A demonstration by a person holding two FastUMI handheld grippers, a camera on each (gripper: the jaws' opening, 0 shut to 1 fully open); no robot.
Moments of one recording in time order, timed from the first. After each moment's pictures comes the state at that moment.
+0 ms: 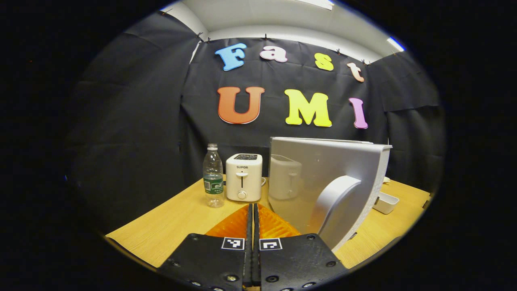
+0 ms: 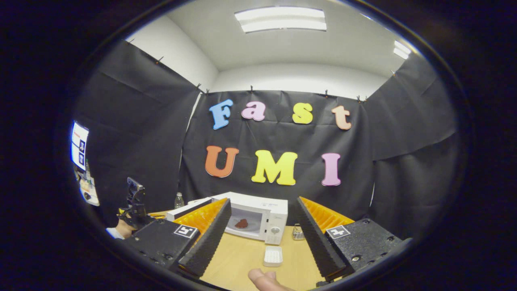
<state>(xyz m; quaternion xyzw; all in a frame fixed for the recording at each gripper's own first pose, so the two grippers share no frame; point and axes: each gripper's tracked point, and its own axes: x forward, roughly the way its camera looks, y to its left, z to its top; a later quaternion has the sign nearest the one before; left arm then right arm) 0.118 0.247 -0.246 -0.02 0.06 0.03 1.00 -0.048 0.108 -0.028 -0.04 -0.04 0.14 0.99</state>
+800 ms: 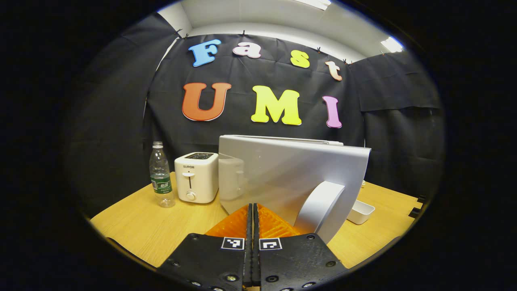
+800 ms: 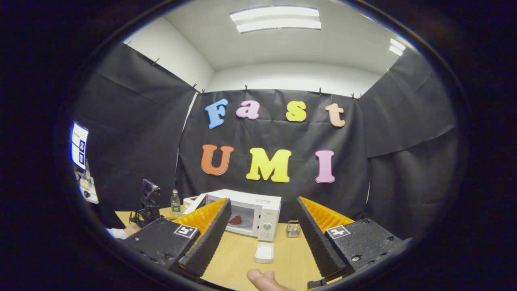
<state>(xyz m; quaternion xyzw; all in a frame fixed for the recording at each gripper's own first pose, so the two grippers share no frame) 0.164 0.131 -0.244 -0.03 0.06 -0.05 1.00 -0.053 0.059 -0.036 -0.03 -0.03 0.13 0.99</state>
